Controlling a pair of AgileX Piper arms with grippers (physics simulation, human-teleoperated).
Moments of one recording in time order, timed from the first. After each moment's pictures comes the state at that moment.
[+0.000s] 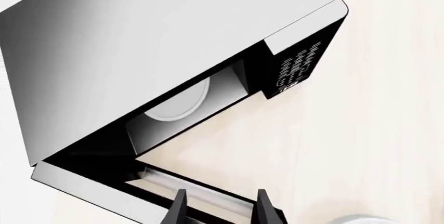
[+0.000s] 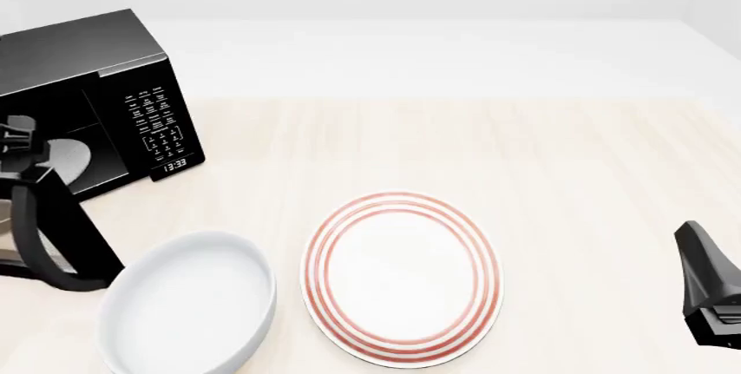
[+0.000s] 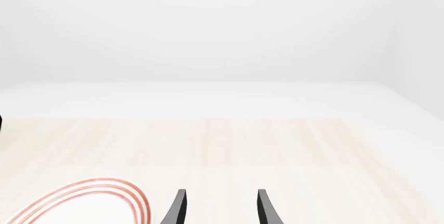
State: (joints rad) left arm 0.32 1.18 -0.87 0.57 0.22; right arm 0.00 0.01 0.00 0.00 0.00
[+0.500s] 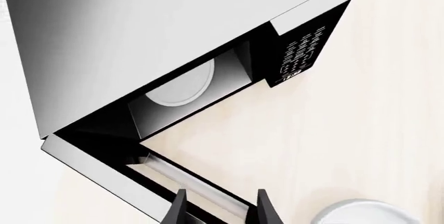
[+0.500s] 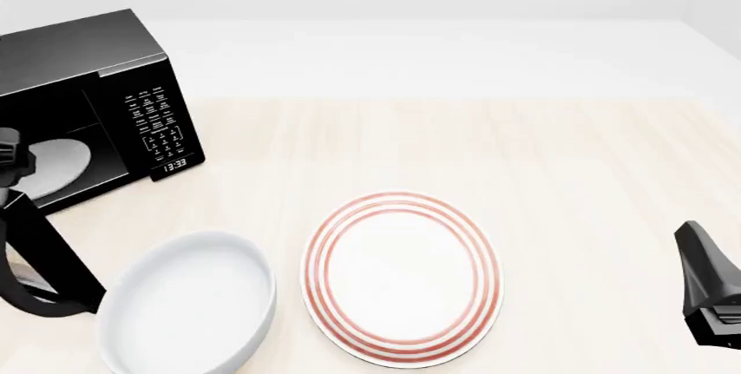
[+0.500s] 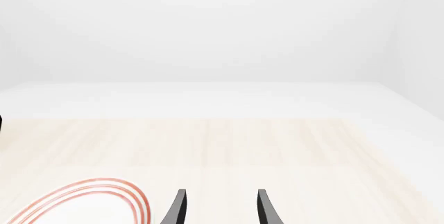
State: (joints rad) left arm 0.34 1.09 -0.82 0.61 0.21; right arm 0.00 0.01 0.00 0.00 0.00
